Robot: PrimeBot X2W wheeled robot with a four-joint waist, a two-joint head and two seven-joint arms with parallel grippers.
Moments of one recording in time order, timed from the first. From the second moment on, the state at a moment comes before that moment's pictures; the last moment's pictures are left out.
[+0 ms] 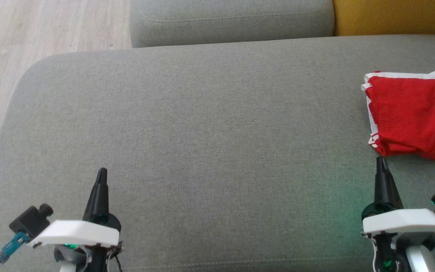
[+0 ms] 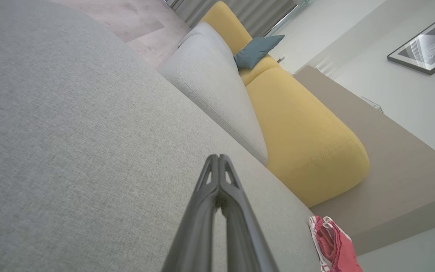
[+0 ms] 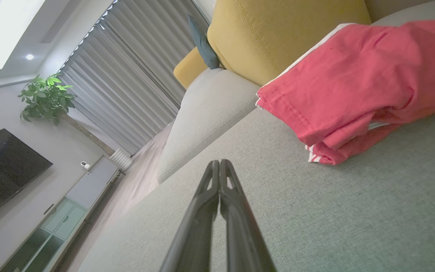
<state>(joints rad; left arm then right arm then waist) 0.01 0.05 -0.09 0.20 -0.86 -0.11 -0.14 -0.01 -0.05 0.01 0.23 0.72 0.12 -0.14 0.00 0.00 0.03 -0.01</state>
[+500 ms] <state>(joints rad) 0.00 0.05 -0.07 0.21 -1.01 -0.11 -0.09 -0.01 -0.05 -0.01 0.24 0.90 0.12 -0.10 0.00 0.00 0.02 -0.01</state>
